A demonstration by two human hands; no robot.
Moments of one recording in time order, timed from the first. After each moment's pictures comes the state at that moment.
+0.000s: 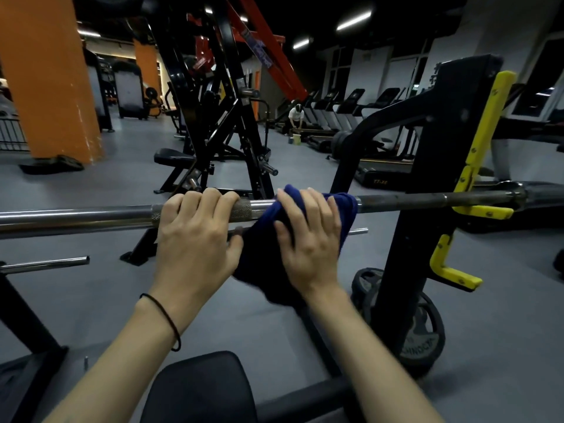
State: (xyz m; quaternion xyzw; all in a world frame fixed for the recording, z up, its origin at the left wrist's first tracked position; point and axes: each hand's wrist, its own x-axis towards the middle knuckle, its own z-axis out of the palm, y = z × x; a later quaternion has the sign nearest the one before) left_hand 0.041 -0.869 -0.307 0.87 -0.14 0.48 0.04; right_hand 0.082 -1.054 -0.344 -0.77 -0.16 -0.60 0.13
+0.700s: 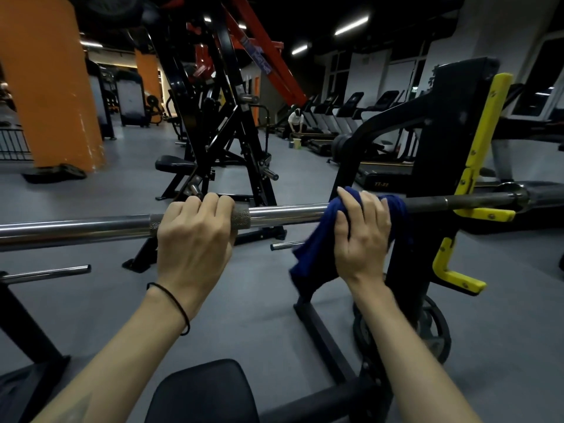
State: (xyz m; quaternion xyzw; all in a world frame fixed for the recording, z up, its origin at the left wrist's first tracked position) left_hand 0.060 -0.870 -0.300 0.83 -0.09 0.55 -0.05; right_hand 0.092 -1.128 -0.336 -0.78 -0.05 -0.59 0.17
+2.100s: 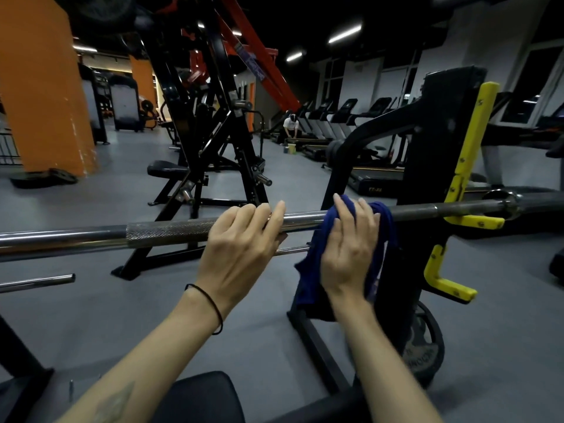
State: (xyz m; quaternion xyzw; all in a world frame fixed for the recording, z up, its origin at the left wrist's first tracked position) left_hand 0.086 -0.927 -0.315 0.76 -0.25 0.60 -0.05; right_hand 0.094 -1.118 -0.339 -0.76 -0.02 -0.60 0.26
